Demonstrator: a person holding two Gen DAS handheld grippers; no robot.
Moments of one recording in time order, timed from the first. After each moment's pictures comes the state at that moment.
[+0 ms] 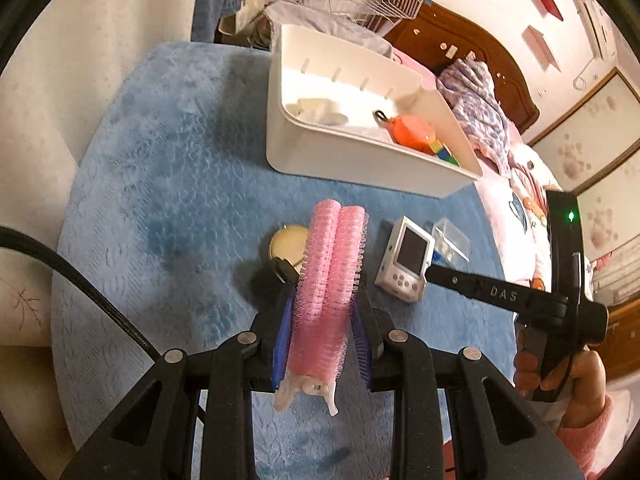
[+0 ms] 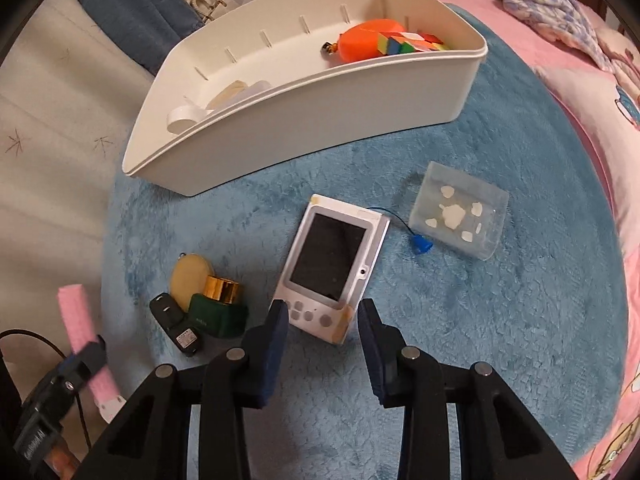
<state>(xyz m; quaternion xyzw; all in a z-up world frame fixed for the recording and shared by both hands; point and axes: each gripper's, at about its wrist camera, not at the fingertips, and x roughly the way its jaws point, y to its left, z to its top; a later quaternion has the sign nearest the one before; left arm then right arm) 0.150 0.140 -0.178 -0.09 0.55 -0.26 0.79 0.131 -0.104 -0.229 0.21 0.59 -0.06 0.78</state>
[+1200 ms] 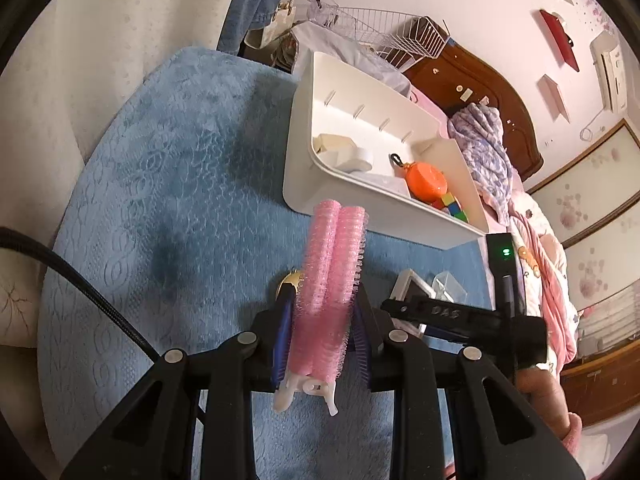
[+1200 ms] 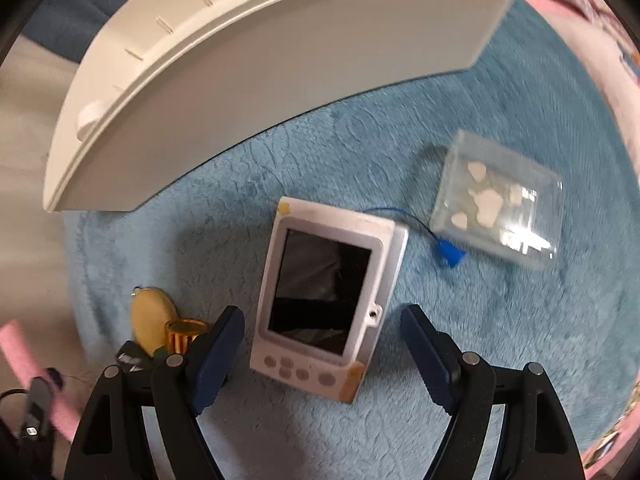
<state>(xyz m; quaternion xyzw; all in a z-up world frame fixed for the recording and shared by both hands) 0.179 0.149 -0.180 -0.16 0.53 -0.23 0.80 0.198 -0.106 -0.289 0.23 0.66 -0.12 0.71</state>
